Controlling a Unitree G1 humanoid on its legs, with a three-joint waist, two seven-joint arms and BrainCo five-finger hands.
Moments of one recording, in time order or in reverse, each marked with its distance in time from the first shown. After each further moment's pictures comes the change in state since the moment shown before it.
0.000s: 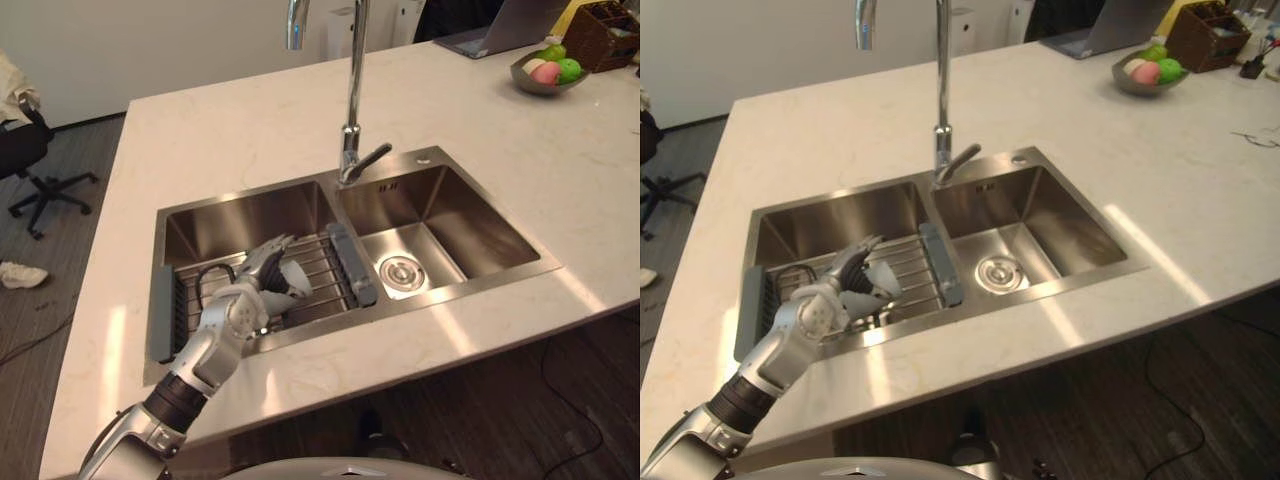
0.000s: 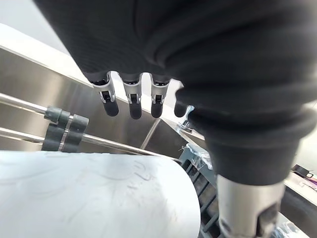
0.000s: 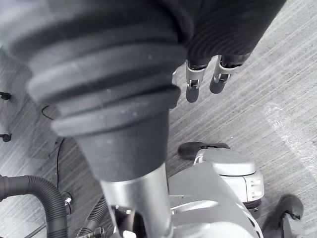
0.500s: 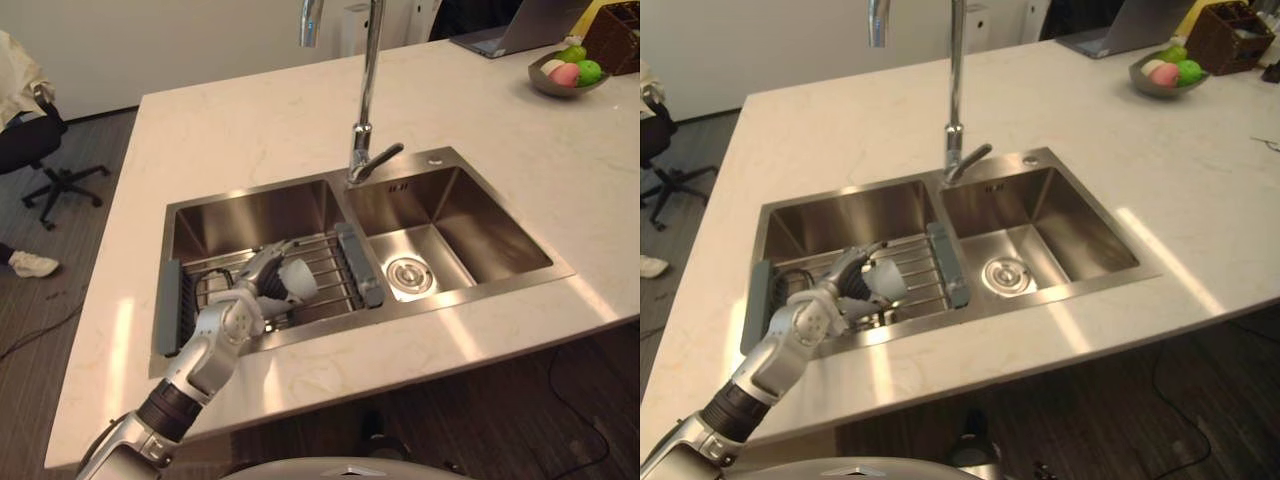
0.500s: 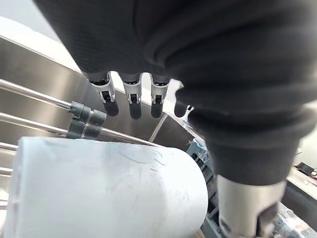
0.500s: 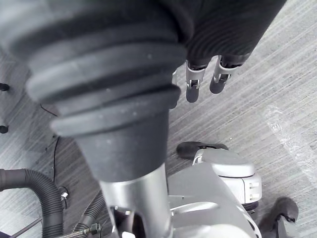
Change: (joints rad) left arm 0.044 0.021 0.003 -0.042 0.000 -0.017 -0.024; right arm 0.001 -0.006 0.001 0.001 0.000 0.000 0.002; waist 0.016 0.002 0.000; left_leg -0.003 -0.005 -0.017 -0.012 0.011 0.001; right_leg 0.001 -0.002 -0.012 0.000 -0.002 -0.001
